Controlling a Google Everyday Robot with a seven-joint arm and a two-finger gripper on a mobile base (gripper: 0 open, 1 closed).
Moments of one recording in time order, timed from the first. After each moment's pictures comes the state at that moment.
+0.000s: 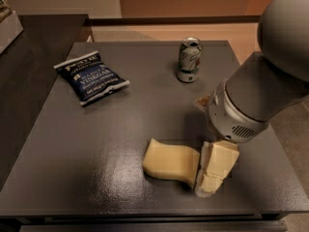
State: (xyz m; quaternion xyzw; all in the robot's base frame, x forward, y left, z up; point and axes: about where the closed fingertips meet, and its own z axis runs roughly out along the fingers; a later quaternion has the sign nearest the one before) arm 0.376 -0.093 0.873 -0.65 0.73 0.09 0.16
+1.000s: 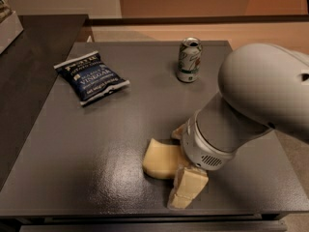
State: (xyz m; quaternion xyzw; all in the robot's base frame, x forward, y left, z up) arm 0.354 -0.051 0.821 -0.65 0.74 0.12 0.15
